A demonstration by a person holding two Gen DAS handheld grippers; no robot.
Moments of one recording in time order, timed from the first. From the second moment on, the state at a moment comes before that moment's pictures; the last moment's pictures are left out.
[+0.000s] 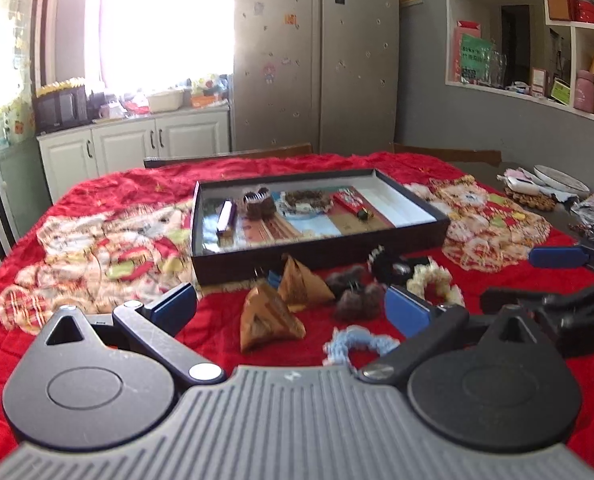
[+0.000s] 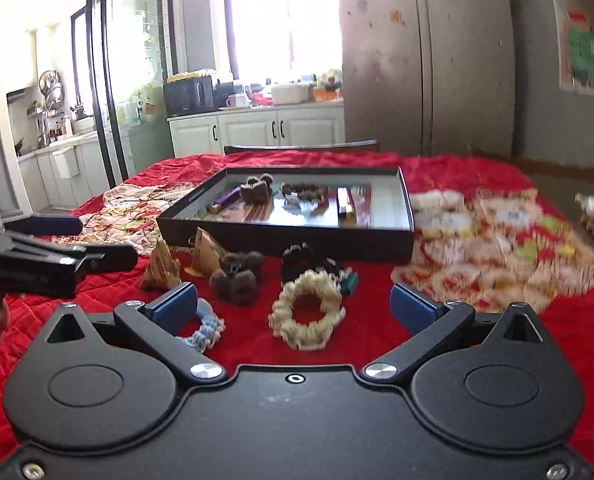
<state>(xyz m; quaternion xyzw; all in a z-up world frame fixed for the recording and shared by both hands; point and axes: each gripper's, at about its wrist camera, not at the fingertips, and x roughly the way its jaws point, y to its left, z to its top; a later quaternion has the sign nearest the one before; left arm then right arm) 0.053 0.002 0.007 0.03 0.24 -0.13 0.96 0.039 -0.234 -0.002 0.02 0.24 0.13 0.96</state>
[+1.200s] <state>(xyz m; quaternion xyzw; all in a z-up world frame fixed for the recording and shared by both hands) 0.080 -0.020 -0.053 0.01 0.33 -0.19 0.93 0.097 -0.227 -0.051 0.02 0.32 0.09 0.94</state>
